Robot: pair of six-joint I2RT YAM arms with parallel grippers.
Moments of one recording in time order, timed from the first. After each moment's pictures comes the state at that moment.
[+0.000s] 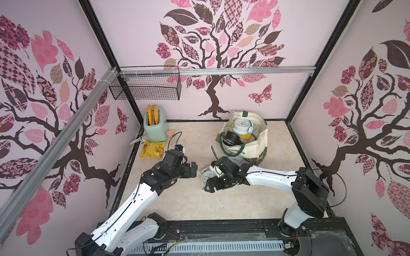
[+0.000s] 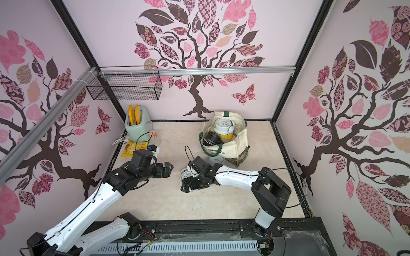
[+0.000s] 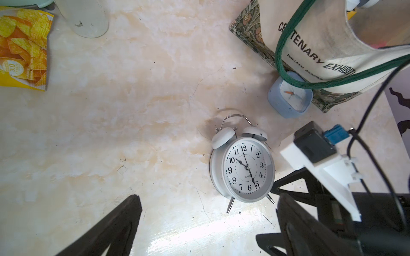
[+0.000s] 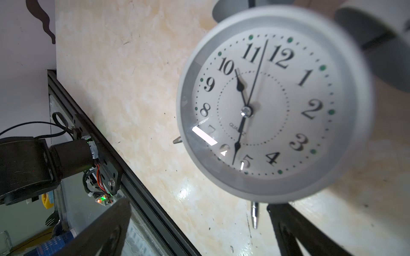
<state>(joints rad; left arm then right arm) -0.54 0.97 0.90 -0.76 -0.06 -0.44 0.91 1.63 1.01 -0.38 -0.35 0.62</state>
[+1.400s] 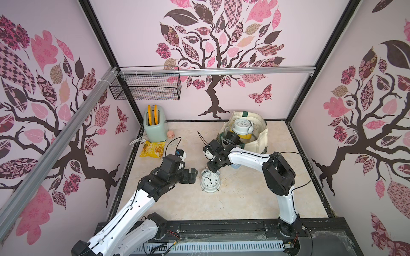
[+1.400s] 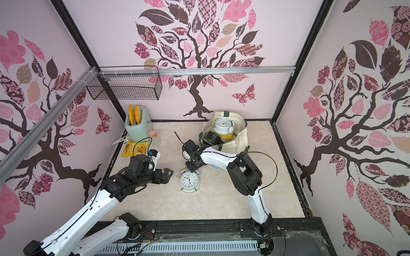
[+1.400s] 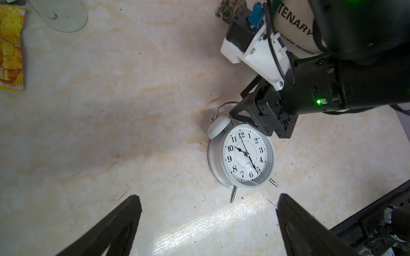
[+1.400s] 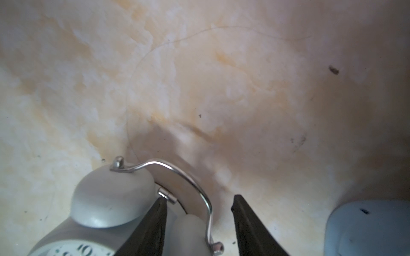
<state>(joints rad) -0.54 0.87 0.81 -0.73 0.00 -0.36 0.80 2.06 1.54 -0.65 -0.03 0.11</state>
